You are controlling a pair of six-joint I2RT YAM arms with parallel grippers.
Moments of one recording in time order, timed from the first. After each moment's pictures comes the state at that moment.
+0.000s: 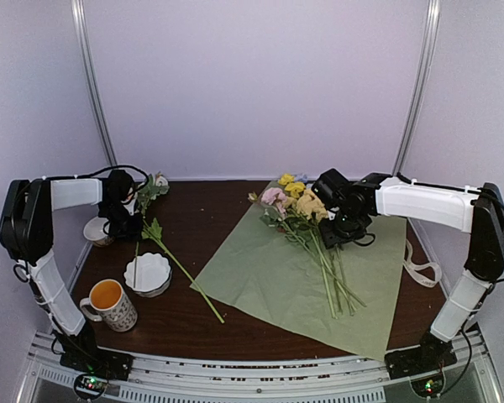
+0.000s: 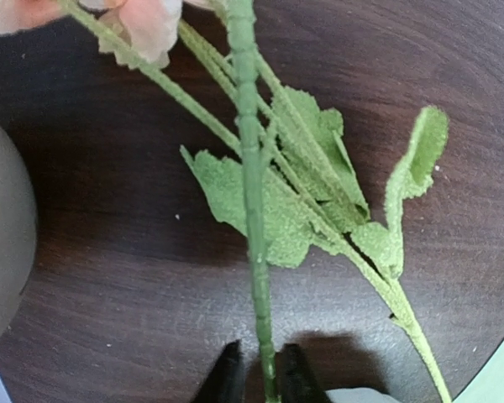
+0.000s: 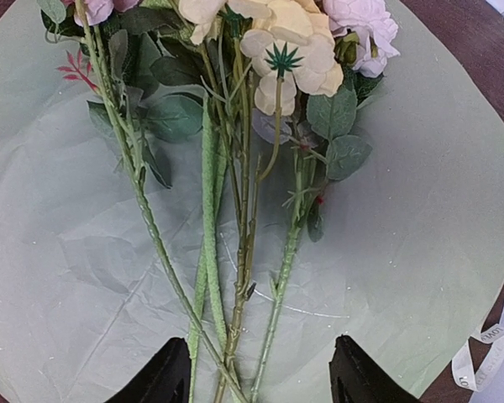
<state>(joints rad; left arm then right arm) -0.09 1.78 1.22 -0.70 0.04 -0.24 0.68 1.68 1.31 -0.85 0.34 0.41</state>
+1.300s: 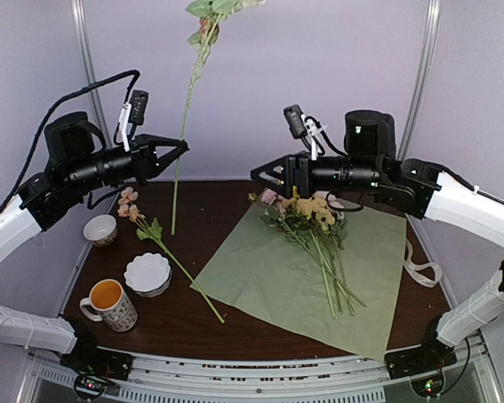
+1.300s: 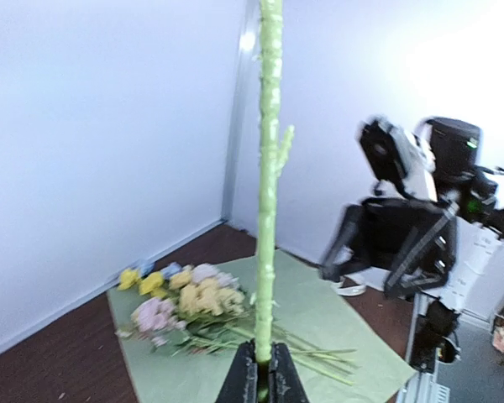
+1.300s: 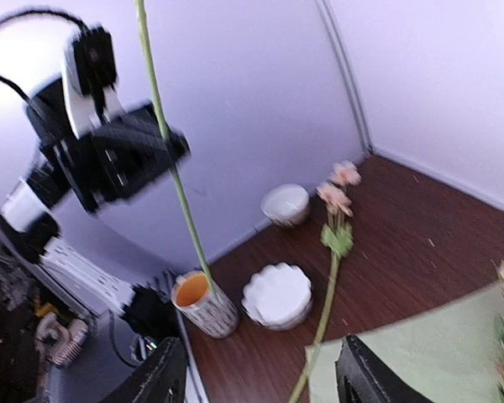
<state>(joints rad) -0.62 1.07 1.18 -0.14 0.38 -0.14 0.90 1.39 1.38 -0.20 -0.27 0.34</state>
